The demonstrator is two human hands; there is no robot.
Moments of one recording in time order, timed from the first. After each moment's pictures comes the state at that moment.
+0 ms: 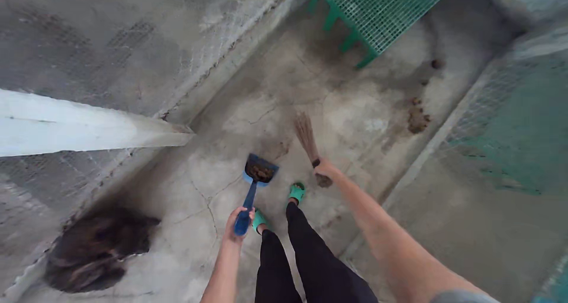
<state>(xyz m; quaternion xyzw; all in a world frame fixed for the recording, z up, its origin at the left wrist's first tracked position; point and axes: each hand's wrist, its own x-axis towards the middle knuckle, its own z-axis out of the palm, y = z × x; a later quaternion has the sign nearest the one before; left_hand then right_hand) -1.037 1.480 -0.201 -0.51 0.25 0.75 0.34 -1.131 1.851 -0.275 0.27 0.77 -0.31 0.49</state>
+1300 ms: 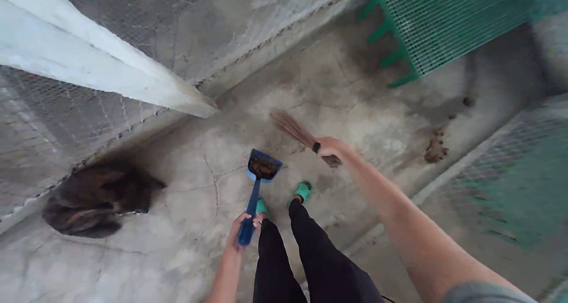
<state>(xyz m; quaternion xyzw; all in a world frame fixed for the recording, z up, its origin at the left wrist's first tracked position) -0.958 1.408 -0.199 -0.53 0.19 0.78 0.27 -1.251 1.717 -0.196 0.03 0.82 -0.10 0.56</state>
